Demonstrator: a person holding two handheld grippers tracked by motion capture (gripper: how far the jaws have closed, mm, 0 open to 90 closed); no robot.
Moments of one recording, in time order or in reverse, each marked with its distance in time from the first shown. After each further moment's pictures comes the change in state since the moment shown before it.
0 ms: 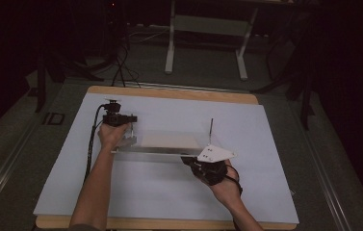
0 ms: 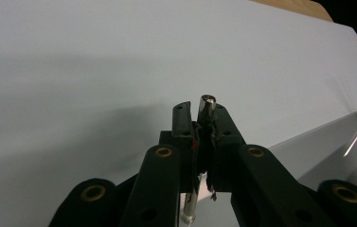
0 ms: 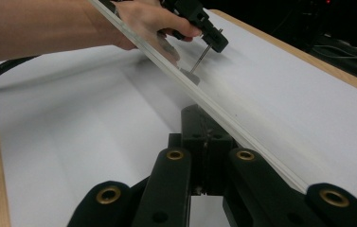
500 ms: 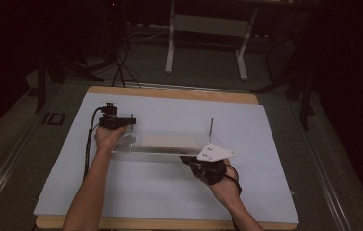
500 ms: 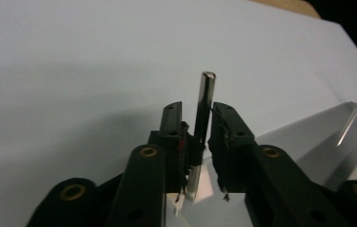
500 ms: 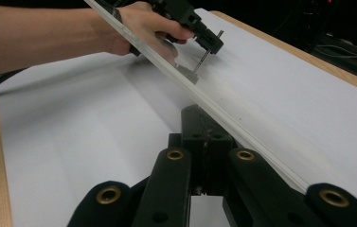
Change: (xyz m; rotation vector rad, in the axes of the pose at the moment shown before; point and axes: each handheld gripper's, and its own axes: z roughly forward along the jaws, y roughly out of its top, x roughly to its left) left arm 0.005 -0.013 -0.013 -0.034 -0.033 0.040; right arm -0.001 0.002 0.001 -0.006 0.008 0.012
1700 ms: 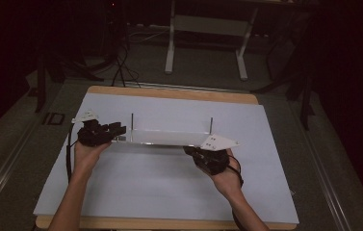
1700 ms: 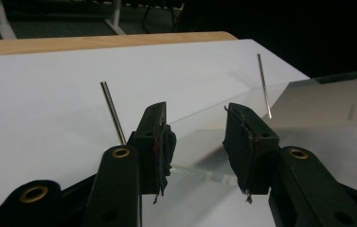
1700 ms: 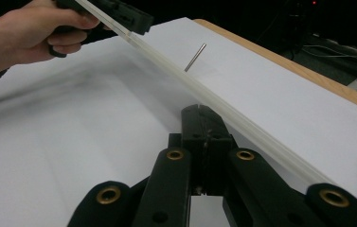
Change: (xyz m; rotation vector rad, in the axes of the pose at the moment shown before) left arm -0.037 -0.040 -0.095 -0.213 -0.115 0.283; right arm -0.018 0.017 -0.001 -0.012 -0.036 0.031
